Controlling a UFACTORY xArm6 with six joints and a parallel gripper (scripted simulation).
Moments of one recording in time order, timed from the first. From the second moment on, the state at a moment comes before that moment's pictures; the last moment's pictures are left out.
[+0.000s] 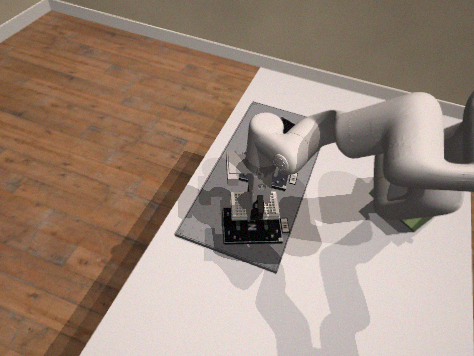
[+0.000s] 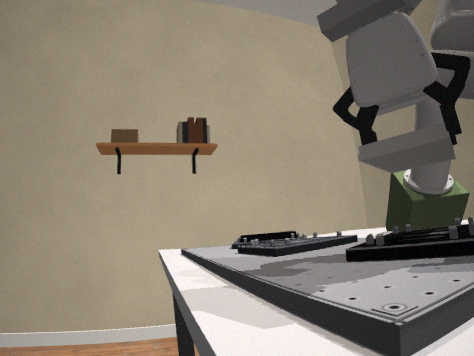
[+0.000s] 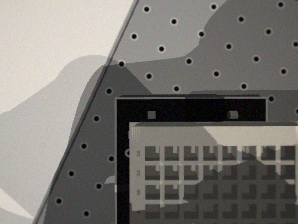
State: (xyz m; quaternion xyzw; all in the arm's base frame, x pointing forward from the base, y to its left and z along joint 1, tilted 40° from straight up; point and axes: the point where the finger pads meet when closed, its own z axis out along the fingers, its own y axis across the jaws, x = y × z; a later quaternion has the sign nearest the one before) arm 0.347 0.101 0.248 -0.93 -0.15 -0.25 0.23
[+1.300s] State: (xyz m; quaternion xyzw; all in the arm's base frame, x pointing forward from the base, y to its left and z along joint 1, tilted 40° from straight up) arm 0.347 0.035 0.233 -0.94 0.00 -0.21 0.26
